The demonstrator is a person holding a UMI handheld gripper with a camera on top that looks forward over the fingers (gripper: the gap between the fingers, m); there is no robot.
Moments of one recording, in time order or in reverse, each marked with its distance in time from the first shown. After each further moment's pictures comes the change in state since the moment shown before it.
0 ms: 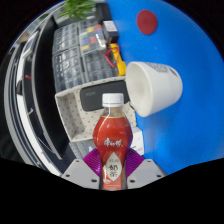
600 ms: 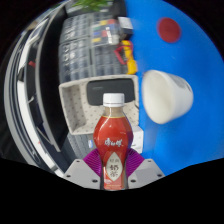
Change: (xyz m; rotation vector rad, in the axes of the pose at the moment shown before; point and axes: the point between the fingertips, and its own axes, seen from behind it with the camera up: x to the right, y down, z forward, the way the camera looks) arm -0.014 0.003 -0.003 -0.070 0.025 -0.113
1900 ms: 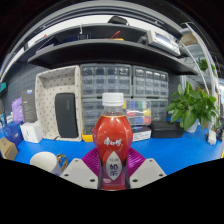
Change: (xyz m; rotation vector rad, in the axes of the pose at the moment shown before) arm 0.035 -0.303 -0.076 0.315 0.434 -1.601
